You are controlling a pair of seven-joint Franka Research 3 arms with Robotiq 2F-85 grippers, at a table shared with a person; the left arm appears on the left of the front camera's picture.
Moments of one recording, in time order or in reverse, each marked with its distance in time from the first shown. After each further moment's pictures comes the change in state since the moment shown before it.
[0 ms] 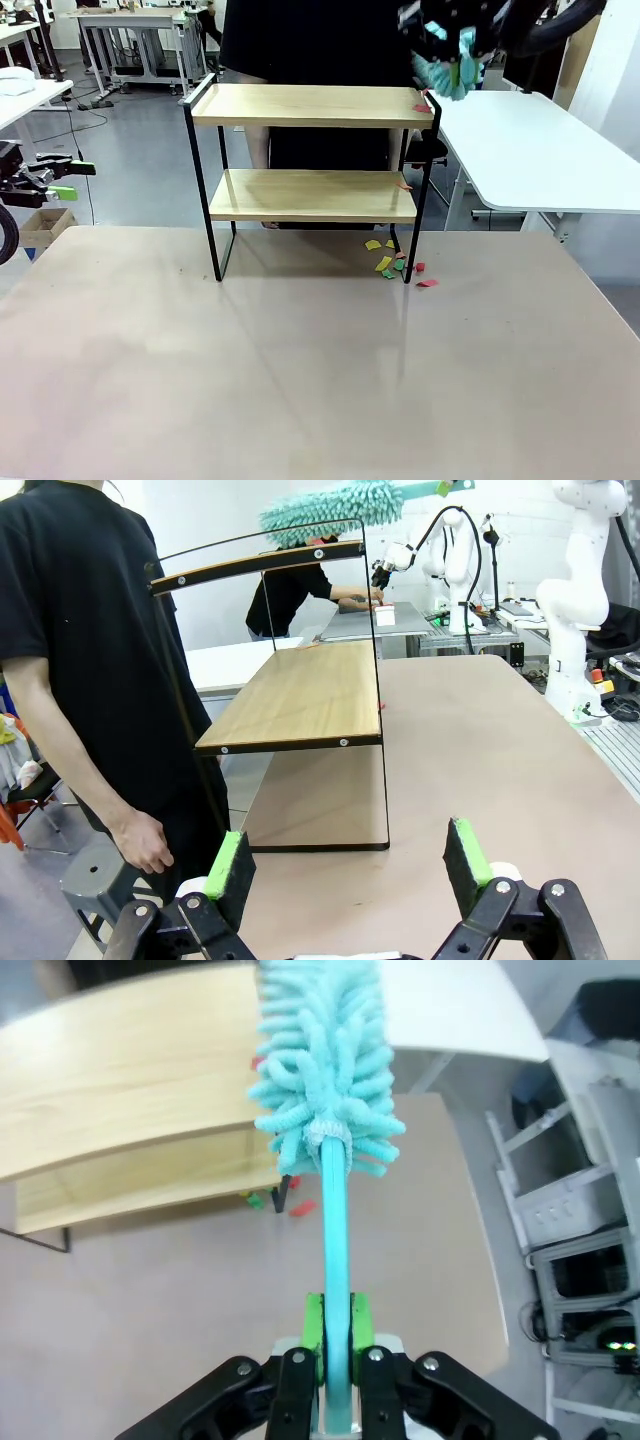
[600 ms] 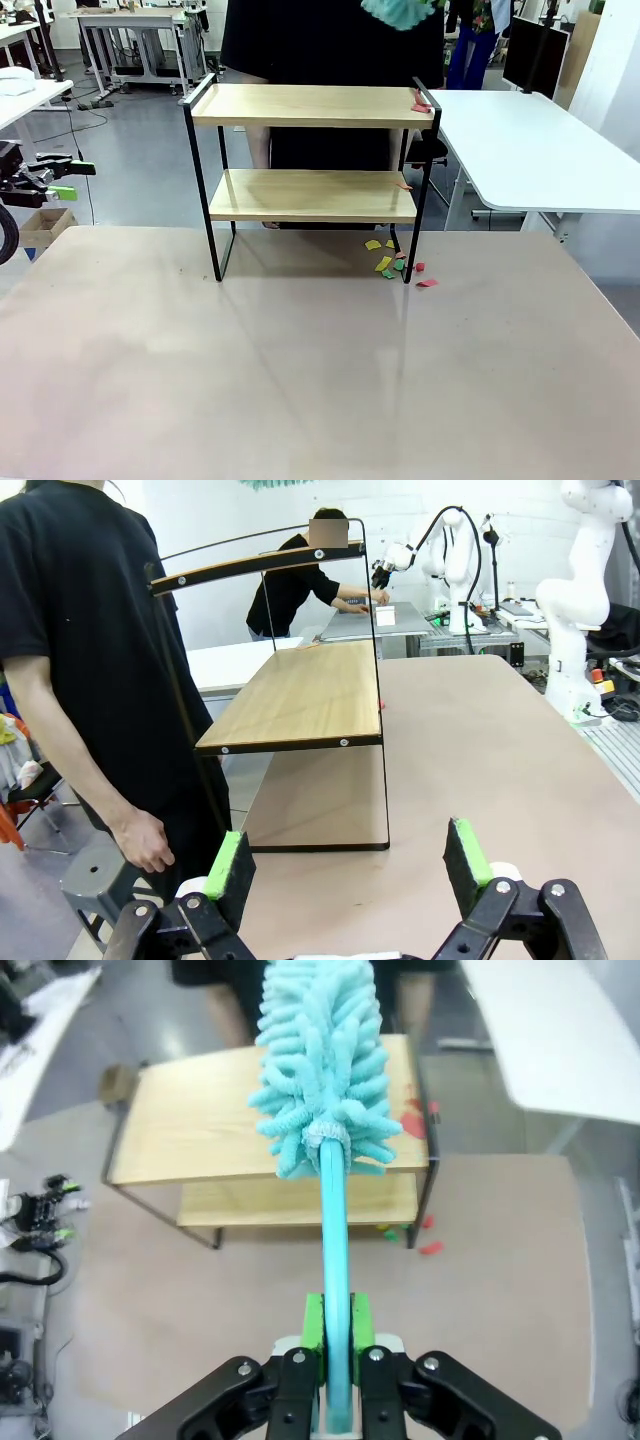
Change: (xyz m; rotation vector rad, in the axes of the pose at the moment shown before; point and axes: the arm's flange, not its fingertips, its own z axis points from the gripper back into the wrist) left arm 0.000 0.000 0.000 0.000 0.000 0.000; right arm 0.011 -0.037 0.058 0.432 -0.103 0.013
